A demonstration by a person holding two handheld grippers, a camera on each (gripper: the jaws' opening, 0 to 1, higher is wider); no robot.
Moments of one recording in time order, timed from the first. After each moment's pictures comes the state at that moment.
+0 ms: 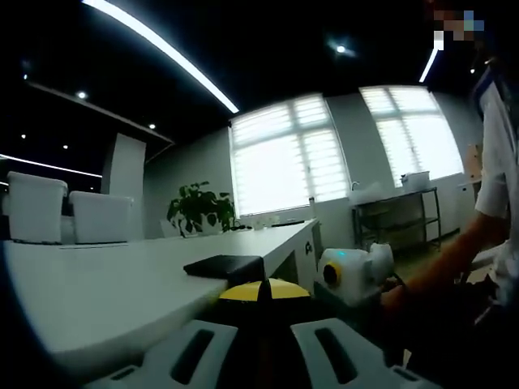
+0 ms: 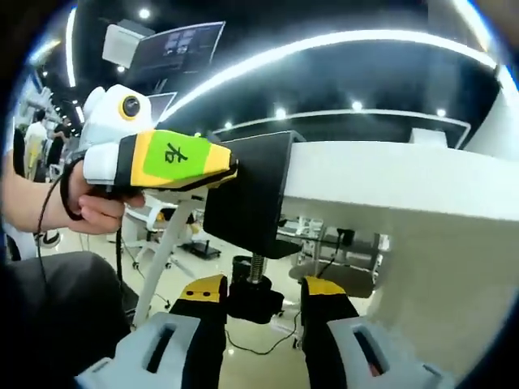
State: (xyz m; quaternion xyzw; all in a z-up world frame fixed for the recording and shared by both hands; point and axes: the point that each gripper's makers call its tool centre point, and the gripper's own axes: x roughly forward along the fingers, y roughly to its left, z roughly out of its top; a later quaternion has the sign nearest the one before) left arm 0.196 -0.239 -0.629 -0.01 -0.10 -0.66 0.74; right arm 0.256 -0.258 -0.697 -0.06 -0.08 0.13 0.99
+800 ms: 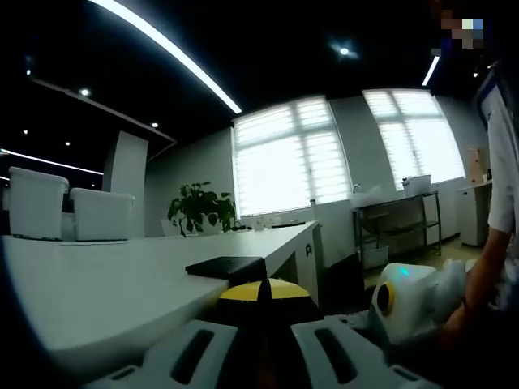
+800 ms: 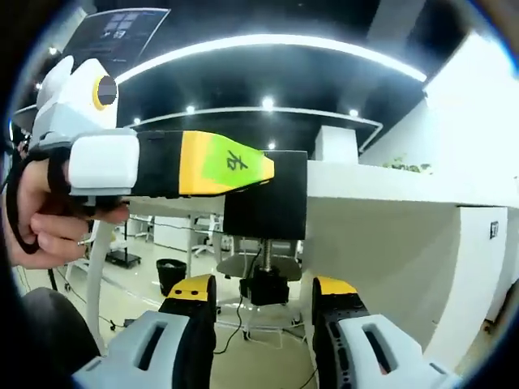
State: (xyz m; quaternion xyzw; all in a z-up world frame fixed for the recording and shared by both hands) left arm 0.198 -0.241 -0.628 -0.02 -0.10 -0.66 0.75; right arm 0.231 -0.265 -0.700 -0.05 -0.07 -0.10 0.99
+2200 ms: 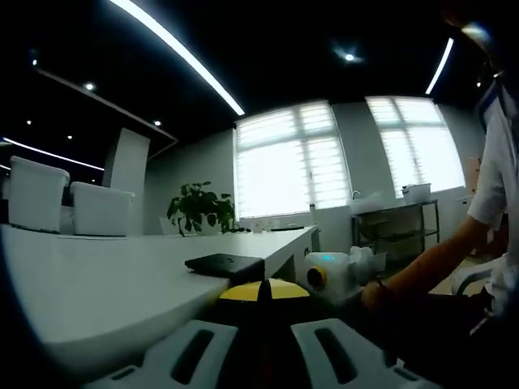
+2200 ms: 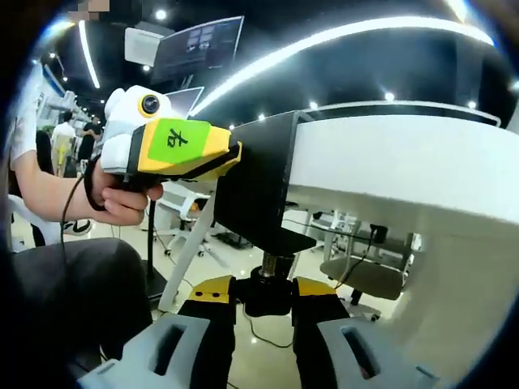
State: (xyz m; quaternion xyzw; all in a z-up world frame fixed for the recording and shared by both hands) left arm 0.197 -0.240 -0.629 -0.04 -0.09 -0.66 0.74; right arm 0.263 -0.235 -0.707 -0.11 -0.05 0.28 0.95
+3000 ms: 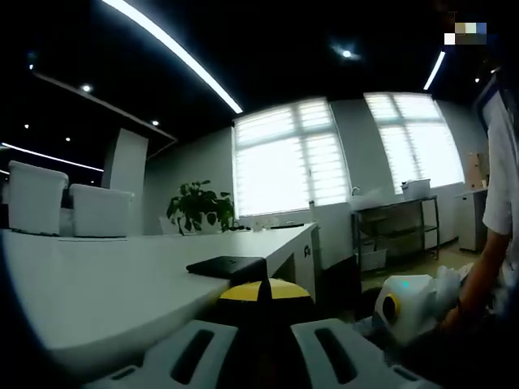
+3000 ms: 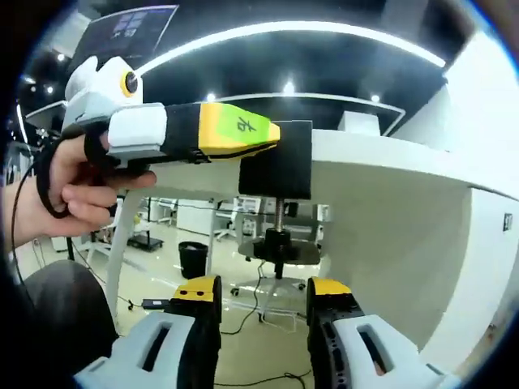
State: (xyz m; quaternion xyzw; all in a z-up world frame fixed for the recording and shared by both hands) left arm 0.199 -0.241 -0.627 -0.03 -0.09 -0.66 0.74; right arm 0.205 -0.247 -0.730 -0.07 -0.02 -0.05 1.00
